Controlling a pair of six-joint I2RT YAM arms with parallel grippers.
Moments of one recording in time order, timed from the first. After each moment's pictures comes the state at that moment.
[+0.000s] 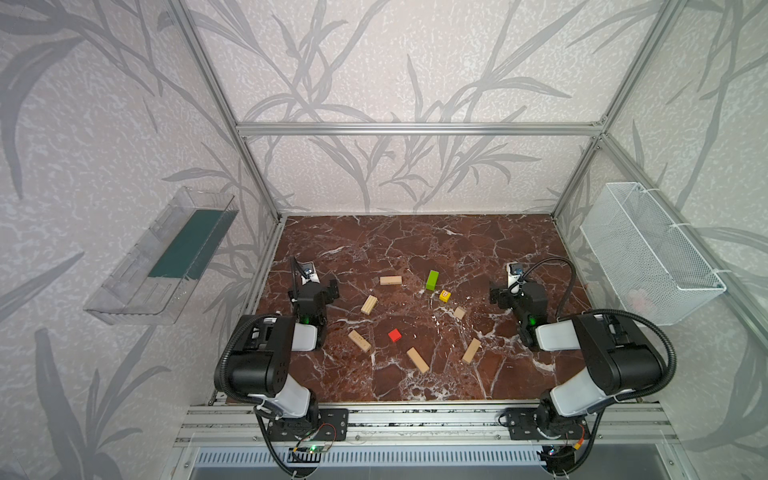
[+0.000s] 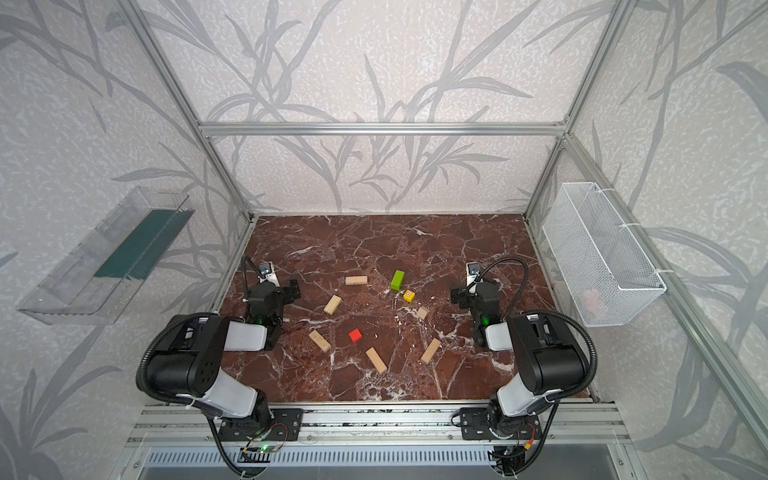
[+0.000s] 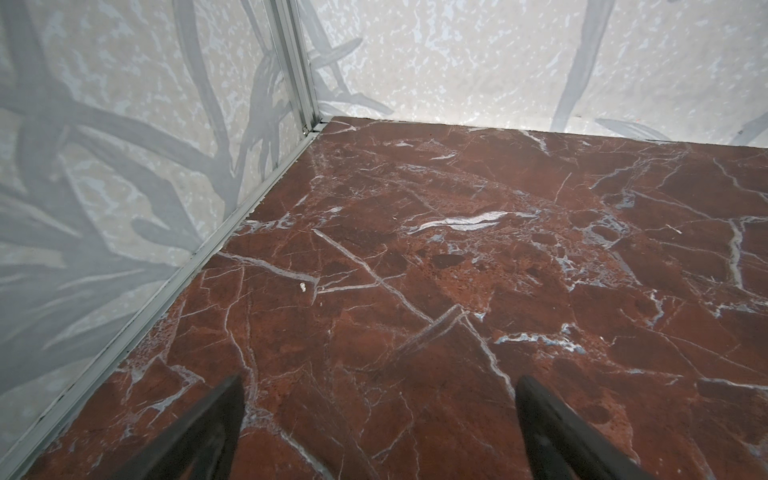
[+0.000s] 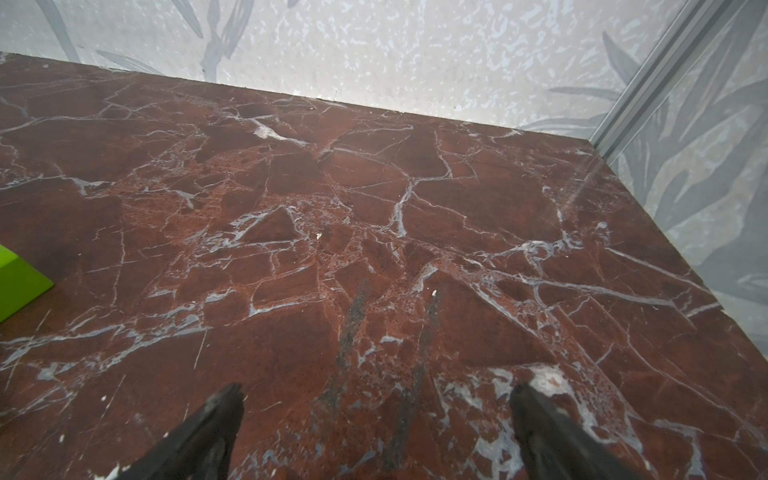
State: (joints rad) left arm -0.02 1.57 0.35 0.88 -0.33 -0.05; right arm 0.12 1.59 0.35 0.88 0.08 -0.08
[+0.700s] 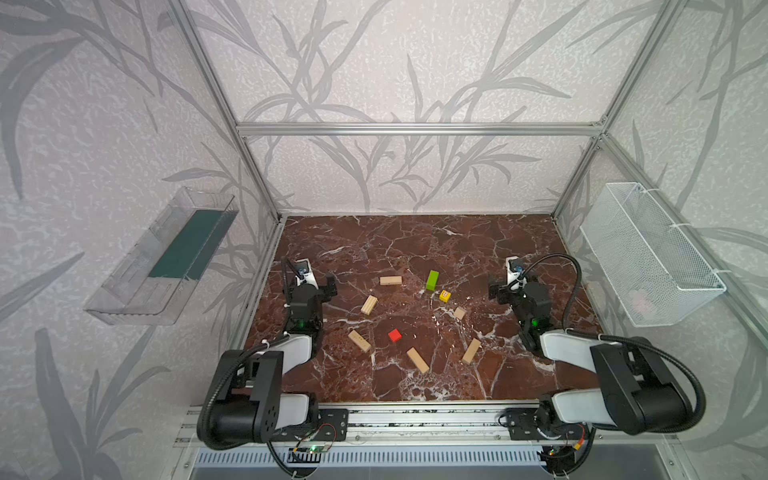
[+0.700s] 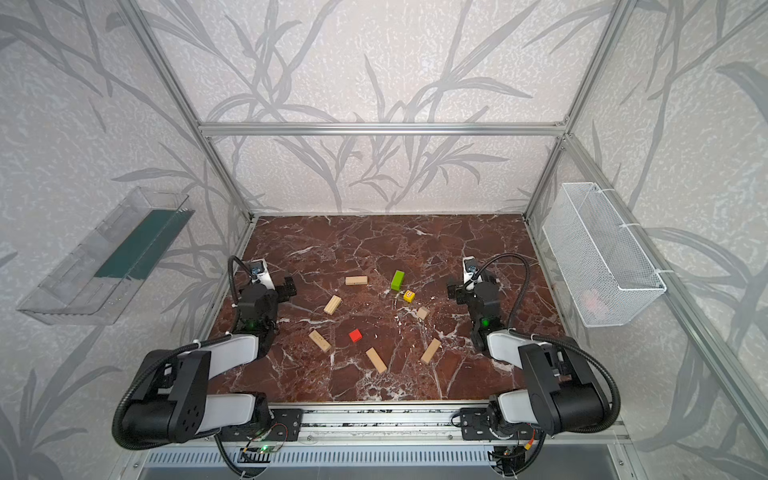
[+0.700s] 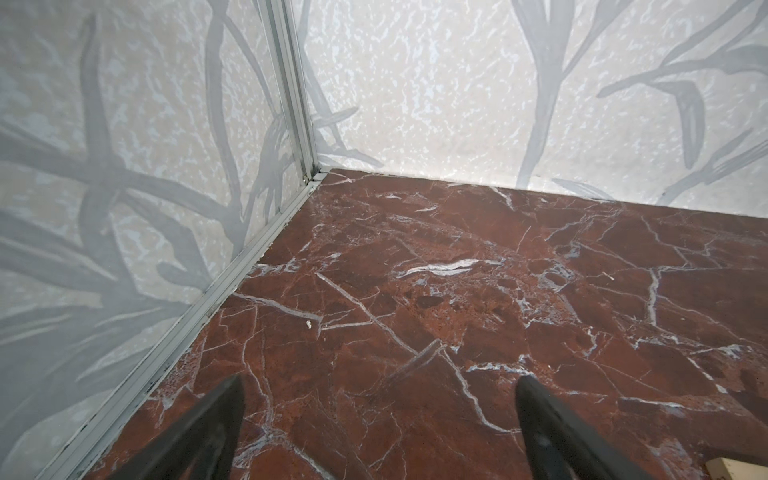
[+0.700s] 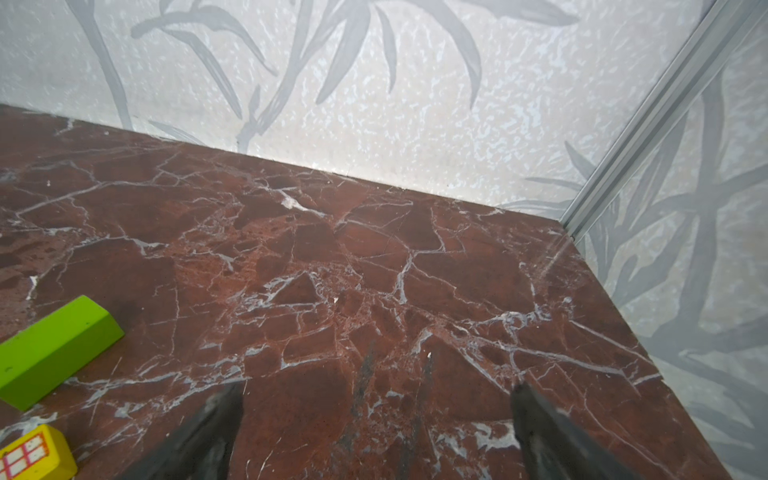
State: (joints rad) left arm -0.02 1.29 0.32 0.72 -0.30 -0.06; right arm 0.19 1.34 0.35 0.77 0.15 -0.13
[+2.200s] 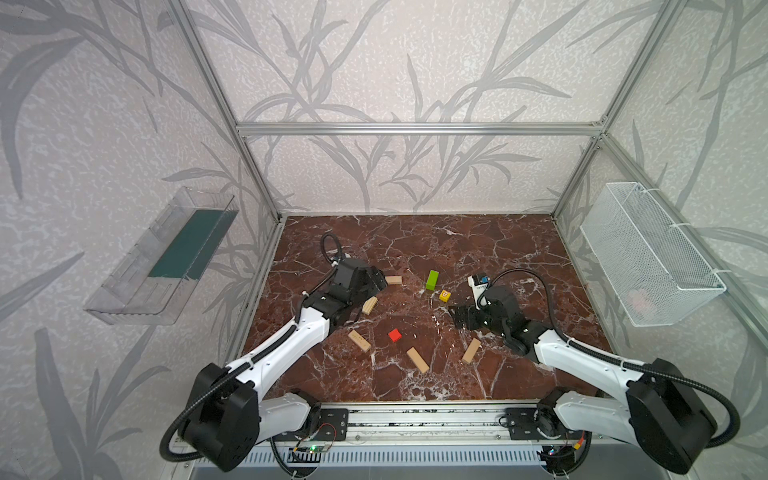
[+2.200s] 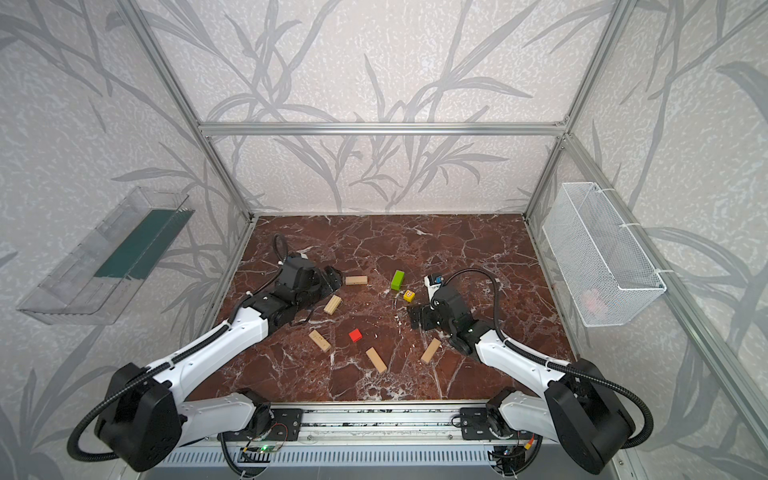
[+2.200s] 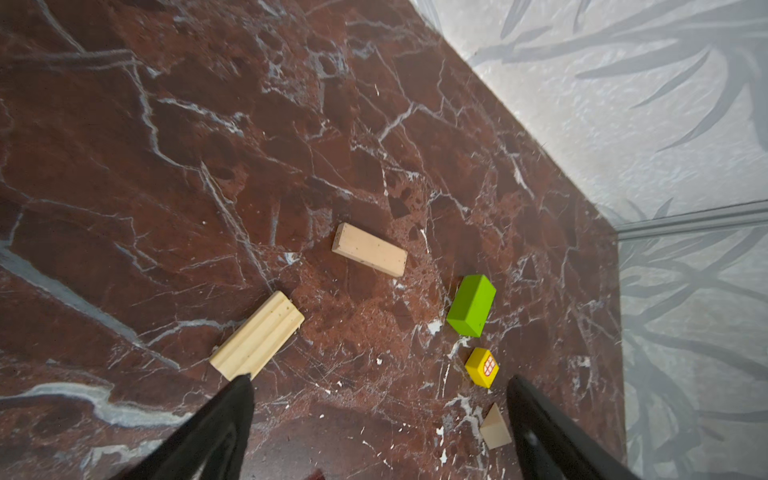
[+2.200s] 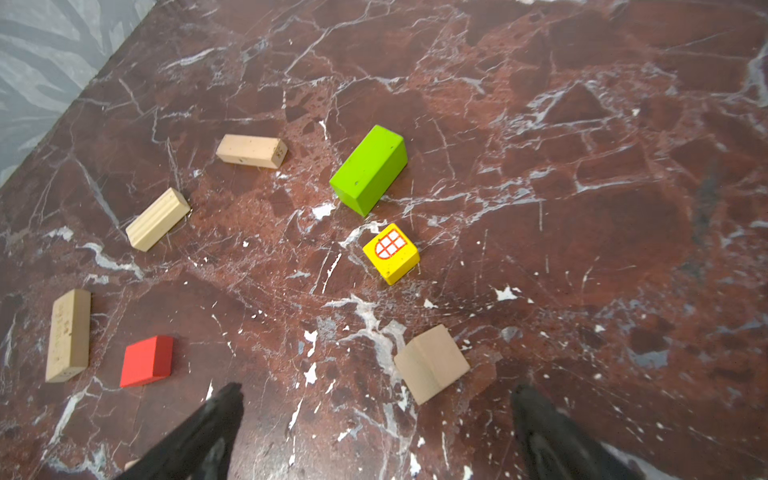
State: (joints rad) left arm -0.48 1.27 0.84 -0.31 -0.13 -0.96; right arm 0.59 1.21 0.51 0.05 0.01 0.32
